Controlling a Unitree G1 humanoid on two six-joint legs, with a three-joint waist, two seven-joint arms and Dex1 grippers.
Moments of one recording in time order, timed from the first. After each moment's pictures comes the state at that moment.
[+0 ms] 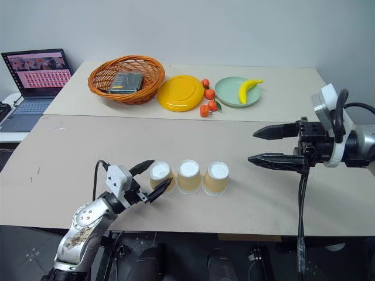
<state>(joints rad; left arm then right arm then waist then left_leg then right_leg) 0.01 0.32 -0.05 -0.31 -0.28 0.11 -0.64 -0.46 -1.08 -0.29 -0.24 0.85 0.81 1.27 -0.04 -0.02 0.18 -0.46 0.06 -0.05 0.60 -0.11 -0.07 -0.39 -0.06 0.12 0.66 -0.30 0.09</state>
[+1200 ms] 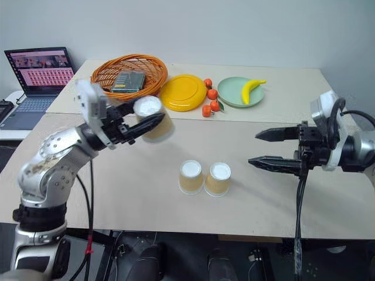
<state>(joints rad) -0.63 0.52 0.05 -0.31 -0.66 0.63 -0.70 -0.31 -1.06 -0.35 -0.23 0.80 0.74 1.26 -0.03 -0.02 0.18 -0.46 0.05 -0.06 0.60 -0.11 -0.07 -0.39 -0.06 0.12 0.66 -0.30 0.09</state>
